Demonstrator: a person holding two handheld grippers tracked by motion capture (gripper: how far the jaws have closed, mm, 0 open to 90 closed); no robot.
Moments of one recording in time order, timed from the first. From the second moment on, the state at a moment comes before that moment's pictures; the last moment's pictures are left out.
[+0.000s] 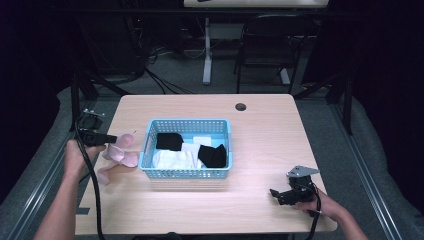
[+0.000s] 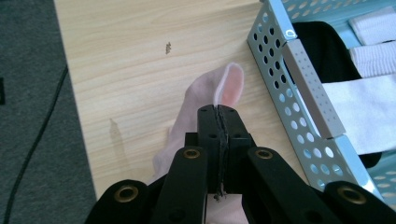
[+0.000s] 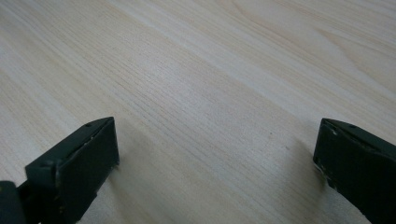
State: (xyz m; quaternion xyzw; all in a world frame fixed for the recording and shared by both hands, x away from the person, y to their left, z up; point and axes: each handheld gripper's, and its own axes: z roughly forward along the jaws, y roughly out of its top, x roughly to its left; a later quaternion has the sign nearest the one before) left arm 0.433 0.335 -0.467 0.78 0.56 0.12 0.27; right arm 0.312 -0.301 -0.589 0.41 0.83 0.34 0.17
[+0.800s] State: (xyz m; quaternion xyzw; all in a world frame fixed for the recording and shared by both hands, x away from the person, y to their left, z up) left arm 0.455 0.326 -0.535 0.77 0.59 0.05 0.23; right arm 0.311 -0.300 -0.589 0.42 0.82 0.34 0.17
